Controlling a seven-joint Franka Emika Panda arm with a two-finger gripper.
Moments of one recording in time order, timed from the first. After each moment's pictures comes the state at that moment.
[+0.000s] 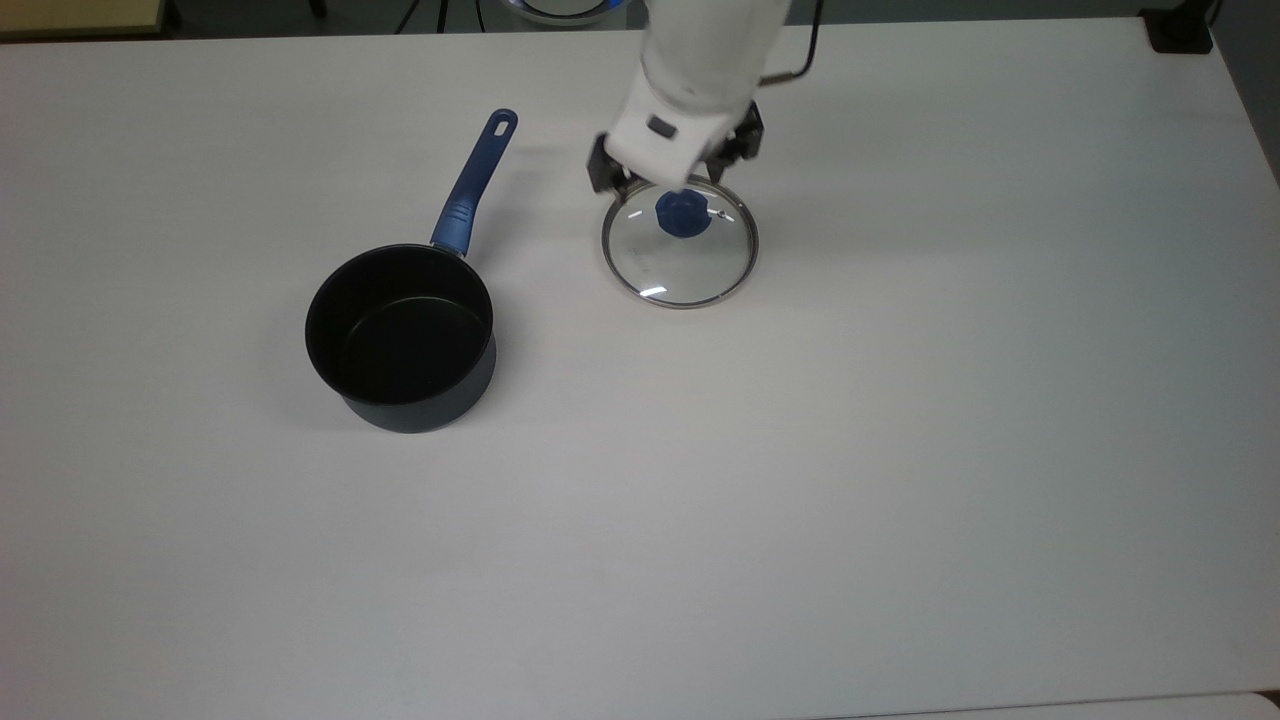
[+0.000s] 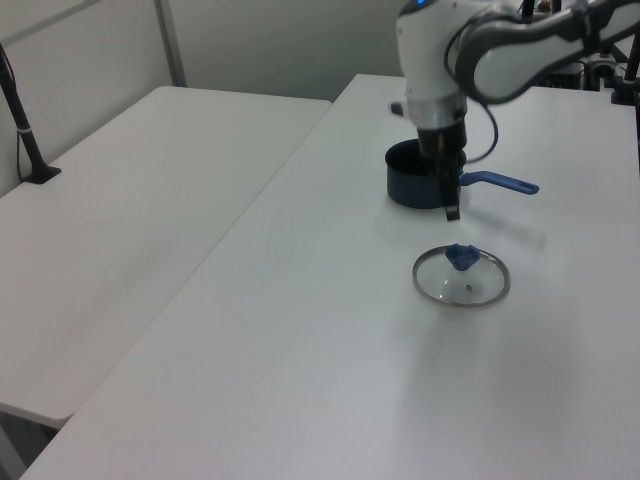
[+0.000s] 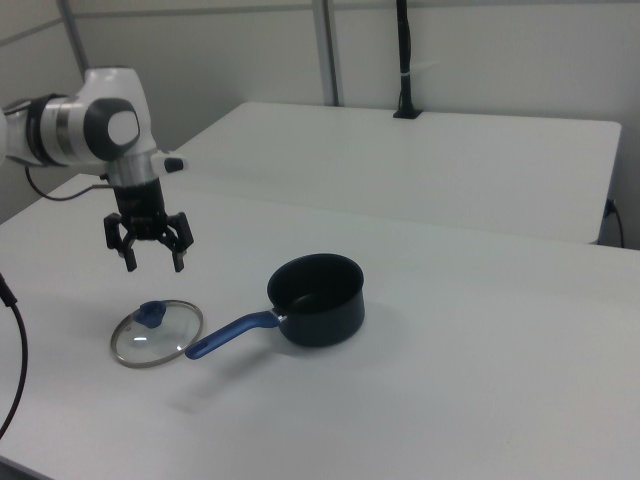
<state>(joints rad) 0.22 0.22 0.06 -1.77 -0.06 1.80 -0.02</state>
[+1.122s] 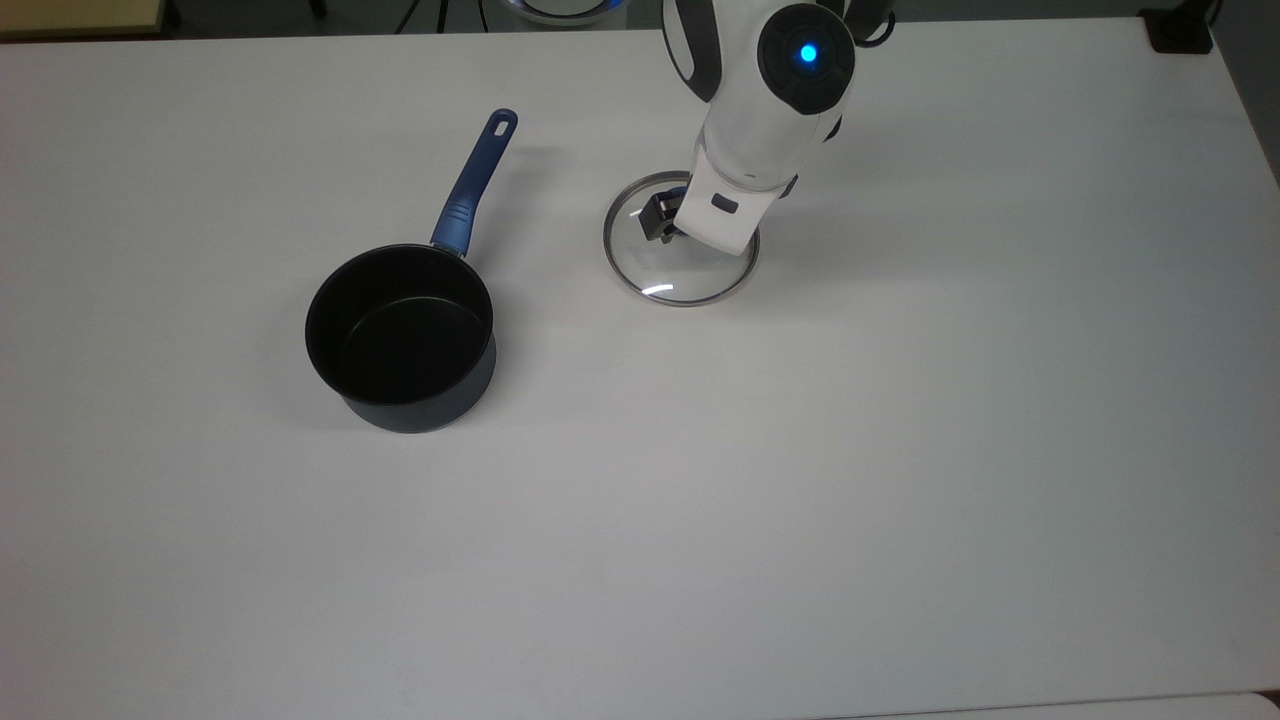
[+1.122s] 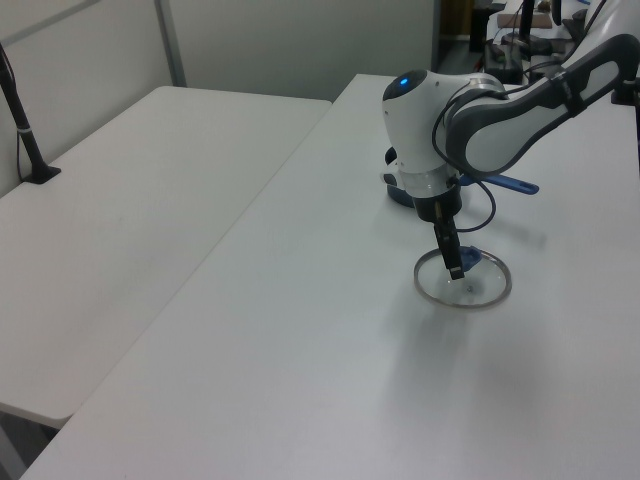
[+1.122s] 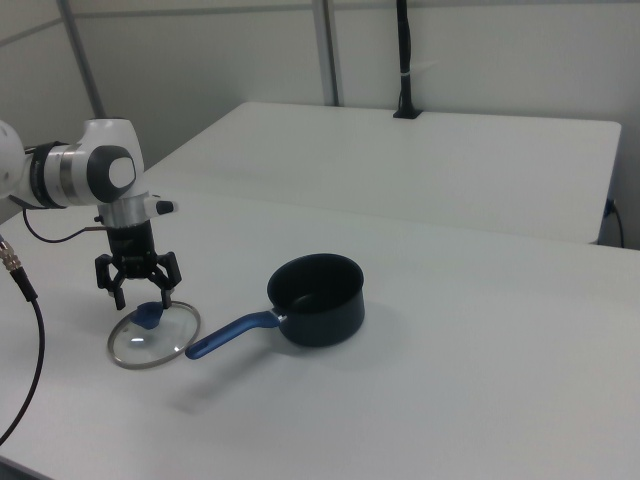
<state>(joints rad) 0.29 0.34 0.06 -1.81 -0.06 1.88 -0.02</state>
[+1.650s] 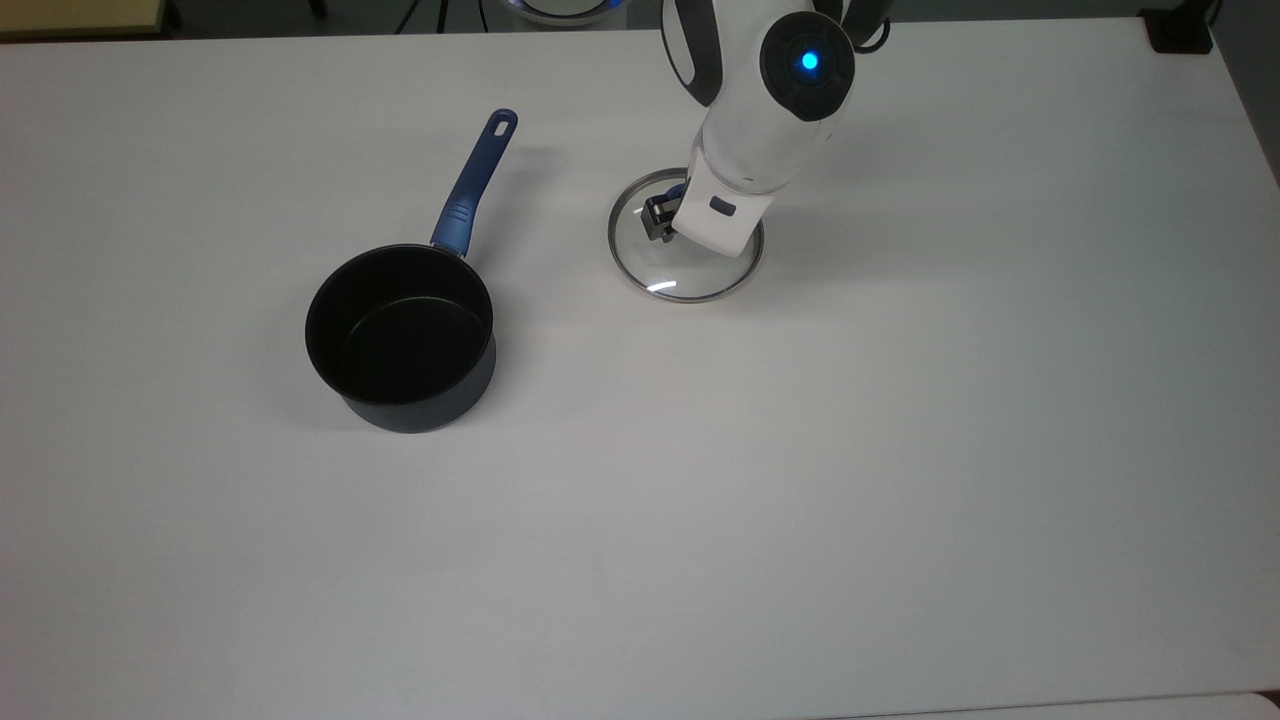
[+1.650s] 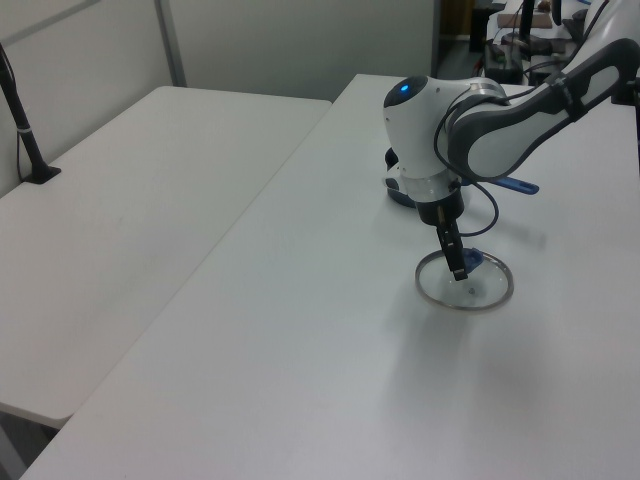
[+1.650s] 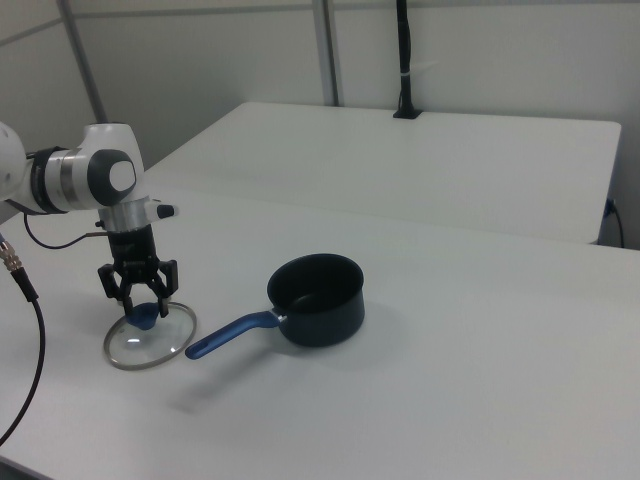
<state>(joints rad) 0.29 0.34 0.07 -1.83 -0.09 1.88 -0.02</state>
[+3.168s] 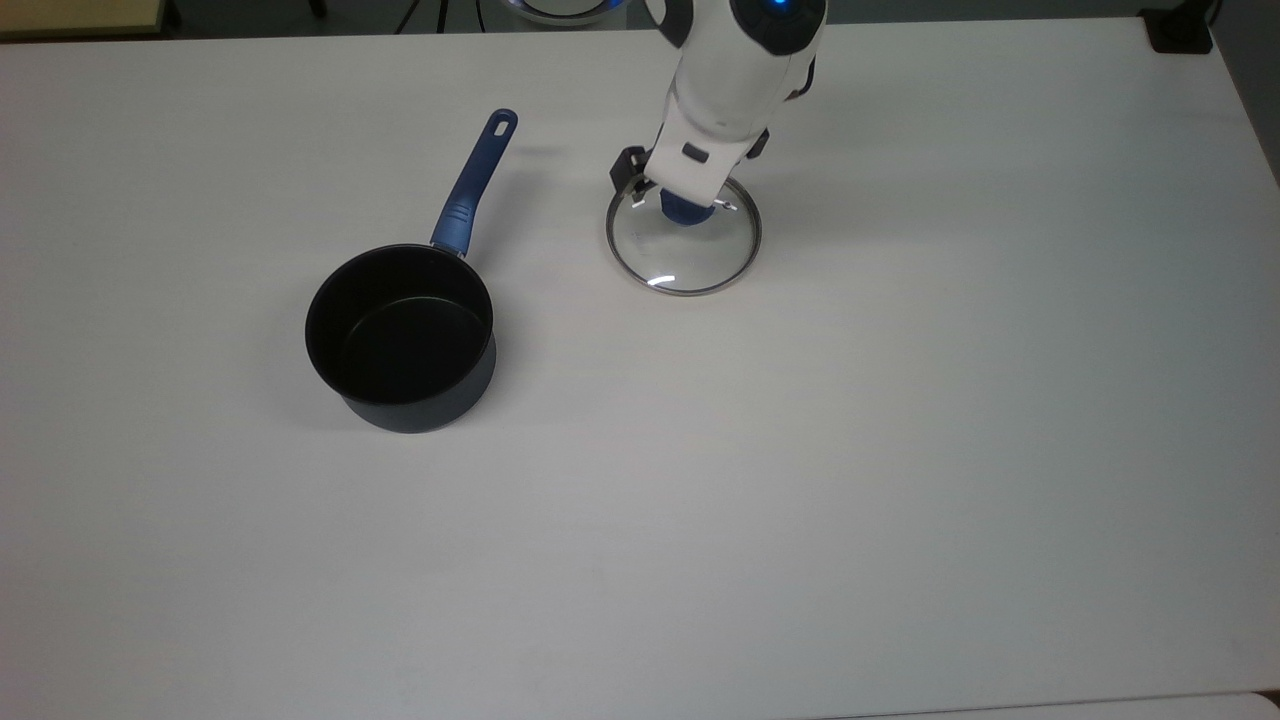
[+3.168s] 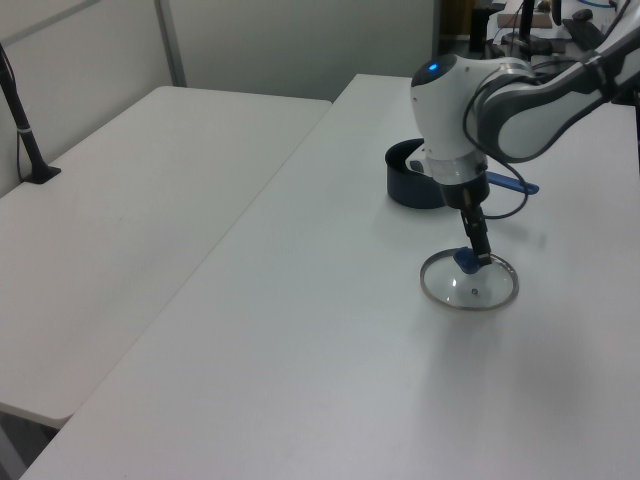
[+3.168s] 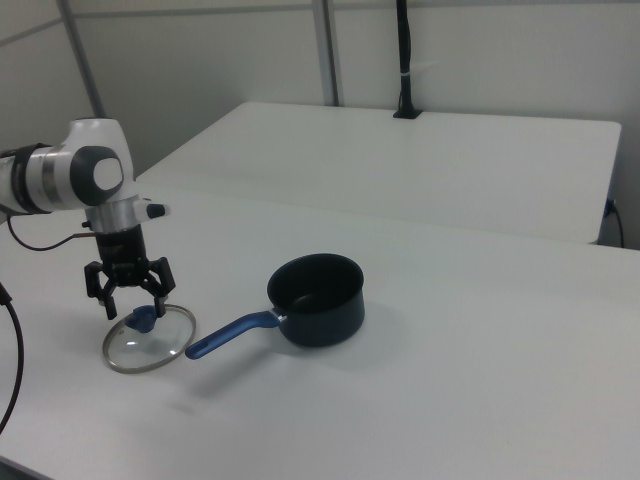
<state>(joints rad) 0.27 0.19 0.08 -1.97 -0.09 1.88 -0.02</state>
